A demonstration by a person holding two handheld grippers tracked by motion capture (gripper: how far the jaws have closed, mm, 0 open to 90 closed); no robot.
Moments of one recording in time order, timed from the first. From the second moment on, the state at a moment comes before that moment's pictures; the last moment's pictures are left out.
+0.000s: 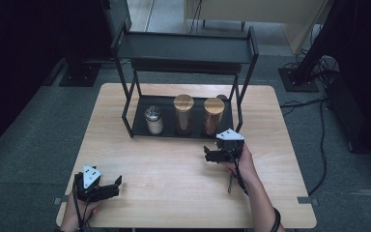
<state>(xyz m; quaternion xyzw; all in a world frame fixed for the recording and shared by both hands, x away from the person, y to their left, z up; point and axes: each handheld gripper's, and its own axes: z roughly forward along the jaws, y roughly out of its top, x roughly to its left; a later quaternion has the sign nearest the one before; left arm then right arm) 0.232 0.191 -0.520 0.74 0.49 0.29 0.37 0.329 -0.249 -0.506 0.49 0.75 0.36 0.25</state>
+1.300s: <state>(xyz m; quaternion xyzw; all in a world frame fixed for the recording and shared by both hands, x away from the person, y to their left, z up) 0.233 0.190 -0.520 0.74 0.49 0.29 0.36 0.303 -0.289 -0.527 0.52 0.74 0.35 0.25</state>
